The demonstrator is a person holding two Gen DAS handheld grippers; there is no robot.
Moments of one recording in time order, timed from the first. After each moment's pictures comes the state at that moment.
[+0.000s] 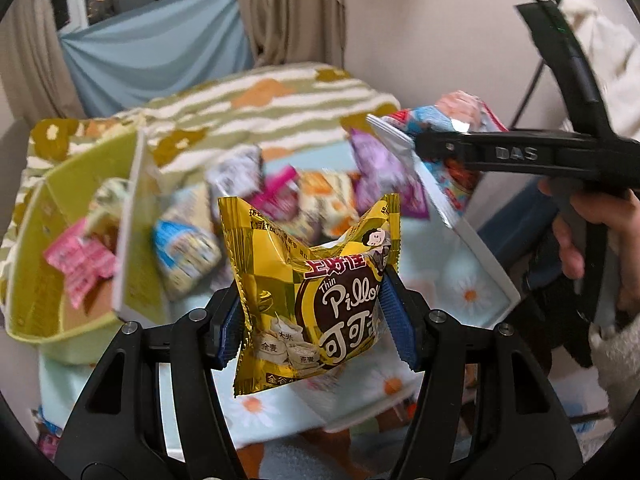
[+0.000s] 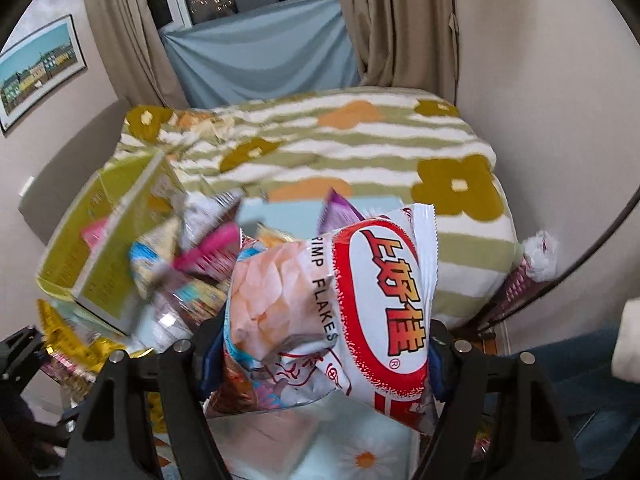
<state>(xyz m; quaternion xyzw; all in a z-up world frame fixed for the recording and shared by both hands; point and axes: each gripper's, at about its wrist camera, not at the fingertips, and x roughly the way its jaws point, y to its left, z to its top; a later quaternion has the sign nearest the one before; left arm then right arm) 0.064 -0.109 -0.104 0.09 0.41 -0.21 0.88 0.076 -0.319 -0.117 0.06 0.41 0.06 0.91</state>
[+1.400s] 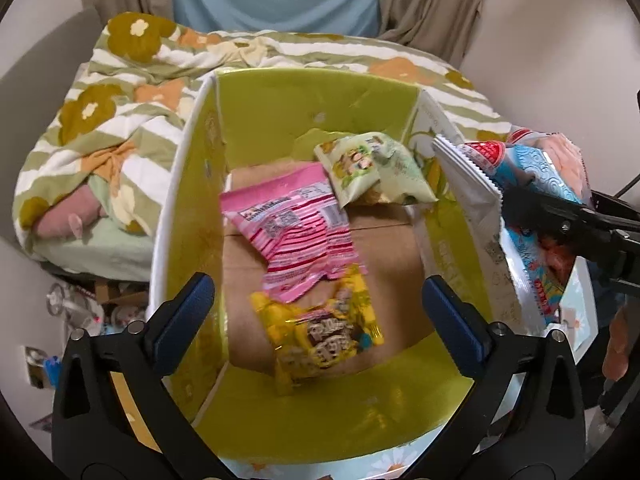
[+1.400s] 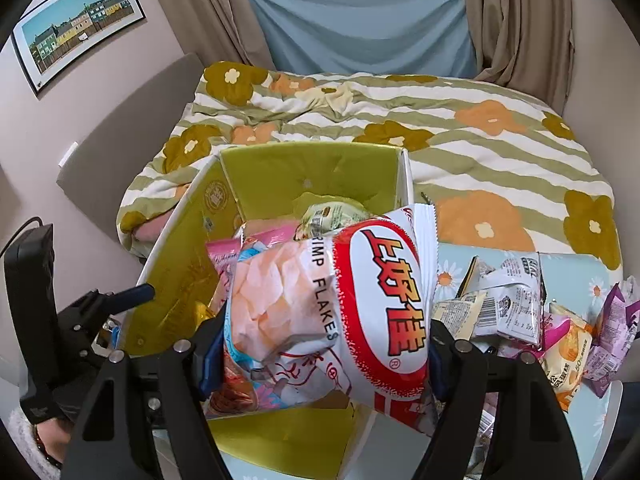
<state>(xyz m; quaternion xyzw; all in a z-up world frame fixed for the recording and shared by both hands) 0.215 0.202 -0.138 -0.01 0.49 -0.10 0.86 0.197 0.002 -0.110 0.04 0.47 0.16 0.87</state>
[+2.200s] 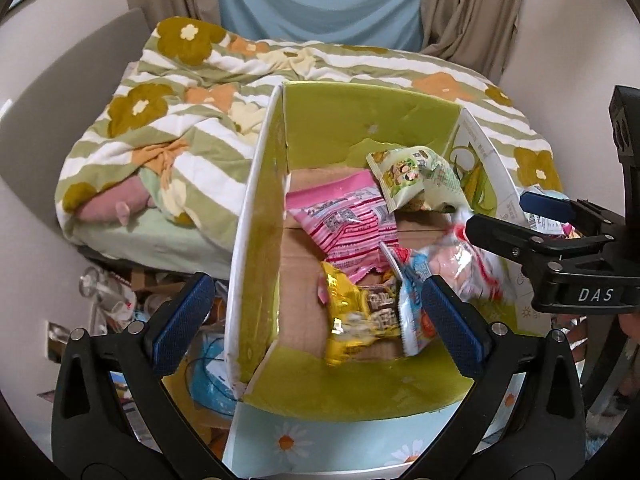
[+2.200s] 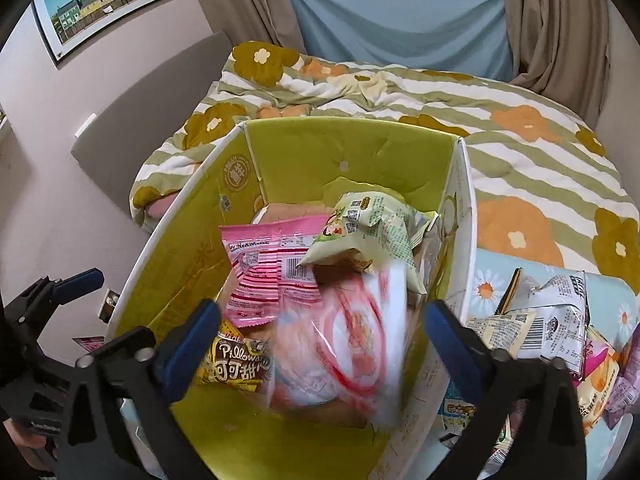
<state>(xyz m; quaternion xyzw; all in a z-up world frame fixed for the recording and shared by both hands) 0.193 0.229 -0.117 -0.01 0.48 -0.02 0.88 0.212 0.032 -0.138 0.02 0.47 0.21 0.86</state>
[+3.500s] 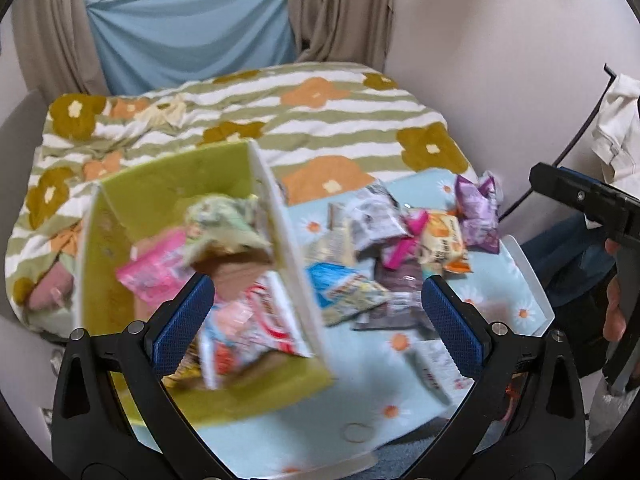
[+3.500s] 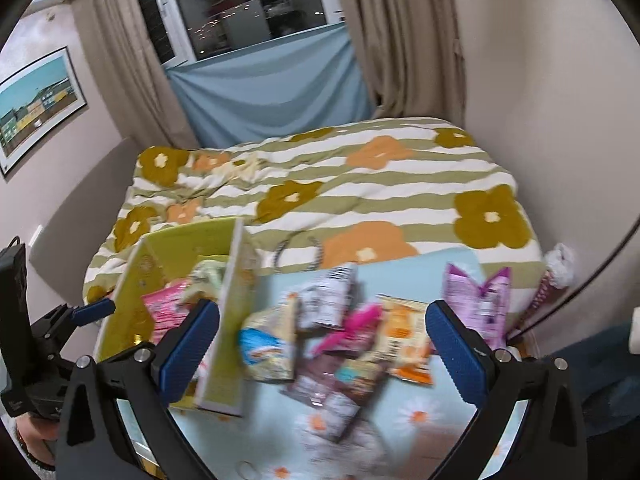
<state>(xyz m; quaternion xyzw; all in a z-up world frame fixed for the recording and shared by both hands) 0.171 0.028 -0.064 0.06 0.45 -0.19 0.87 0.109 -0.190 -0.037 0.10 0.38 0.02 0.92</state>
